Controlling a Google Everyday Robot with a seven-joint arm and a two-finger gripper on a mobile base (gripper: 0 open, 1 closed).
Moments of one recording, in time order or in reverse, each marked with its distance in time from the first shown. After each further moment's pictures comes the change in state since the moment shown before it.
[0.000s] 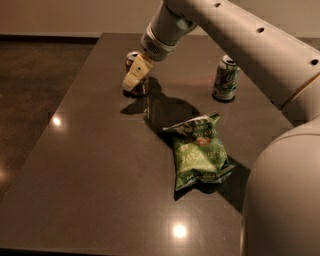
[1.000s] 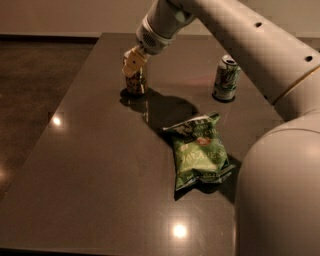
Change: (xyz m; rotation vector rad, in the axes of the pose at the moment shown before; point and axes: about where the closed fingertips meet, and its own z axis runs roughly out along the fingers) arm -0.023 0.006 -0.009 -0.052 -0.051 -0.012
